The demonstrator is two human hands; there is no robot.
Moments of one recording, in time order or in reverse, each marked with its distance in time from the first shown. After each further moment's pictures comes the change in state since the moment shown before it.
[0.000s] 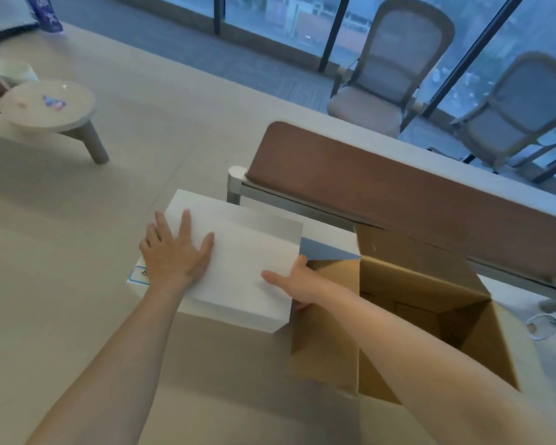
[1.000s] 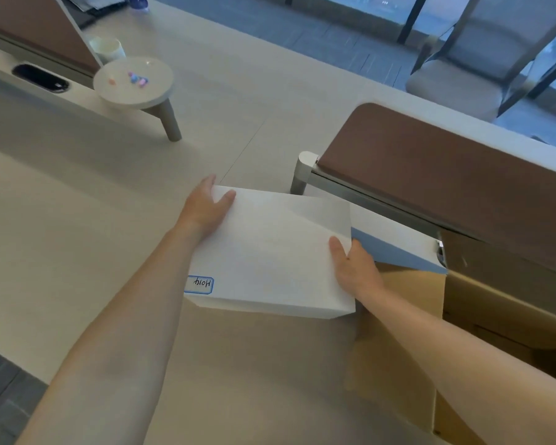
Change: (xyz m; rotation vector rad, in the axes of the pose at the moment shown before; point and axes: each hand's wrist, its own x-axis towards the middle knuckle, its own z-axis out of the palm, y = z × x) left_hand 0.080 -0.069 -0.036 -0.610 -0.148 -0.048; right_hand 0.051 -0.019 0.025 0.154 0.283 -0.205
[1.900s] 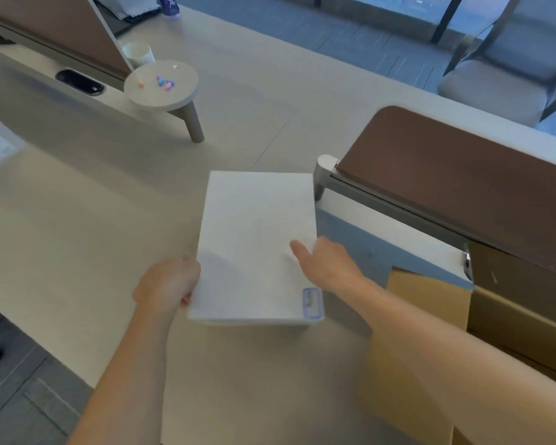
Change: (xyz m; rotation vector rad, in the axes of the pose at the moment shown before) left_hand -0.111 -0.036 -0.021 0.331 0.014 -0.671; right_hand -0.011 -0.073 0.028 -0.410 -0.200 -0.130
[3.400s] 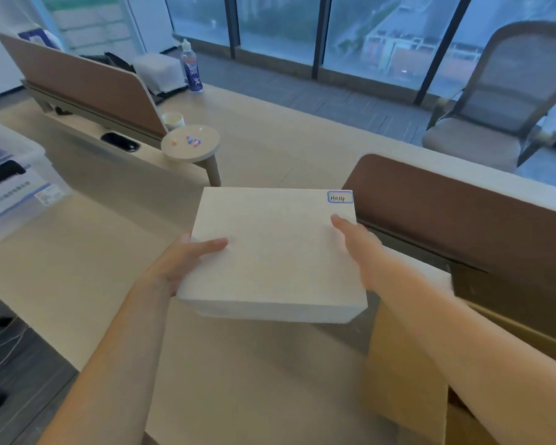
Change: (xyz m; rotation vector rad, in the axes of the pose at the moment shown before) left_hand -0.034 -0.001 -0.079 -1.082 -0.568 0.562; right_hand -0.049 -0.023 -0.078 1.026 0.061 0.142
